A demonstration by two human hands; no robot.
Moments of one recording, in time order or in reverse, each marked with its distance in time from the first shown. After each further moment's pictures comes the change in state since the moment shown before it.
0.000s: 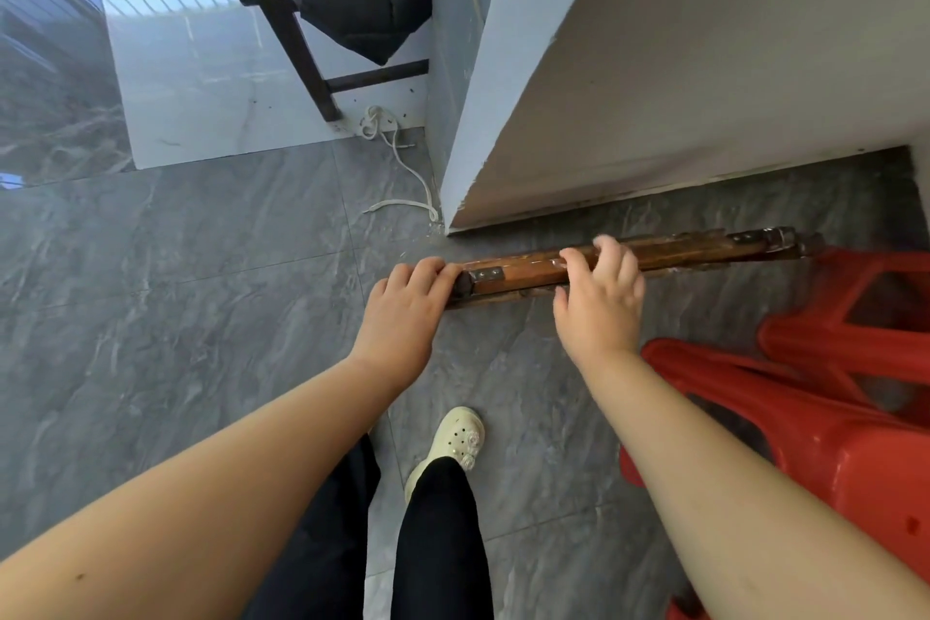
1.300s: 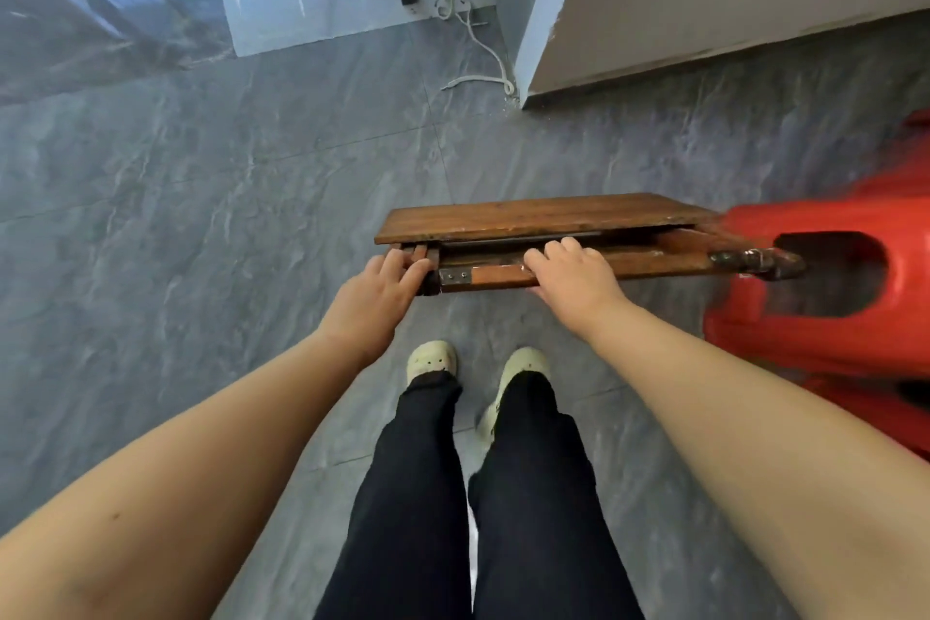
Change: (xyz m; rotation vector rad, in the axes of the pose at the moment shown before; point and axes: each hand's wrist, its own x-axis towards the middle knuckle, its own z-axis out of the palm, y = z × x) left_hand -0.346 -0.101 0.082 0.222 -0.237 0.010; right_hand -0.306 -0.135 0.064 -0.094 -0.389 -0.439
